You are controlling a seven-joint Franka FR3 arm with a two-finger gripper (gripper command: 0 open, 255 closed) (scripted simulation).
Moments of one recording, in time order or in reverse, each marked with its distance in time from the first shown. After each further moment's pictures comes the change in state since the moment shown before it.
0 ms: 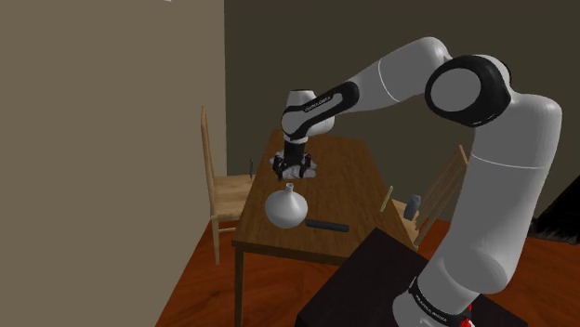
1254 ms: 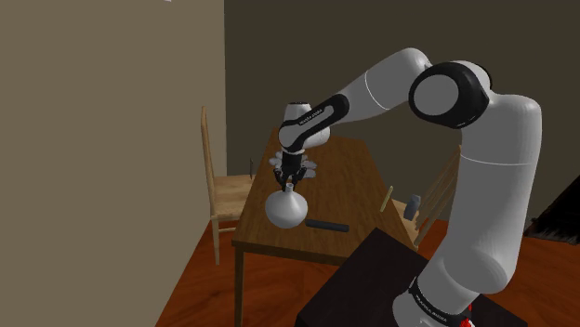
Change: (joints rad) arm 0.000 0.084 0.002 -0.008 0.005 0.093 -0.001
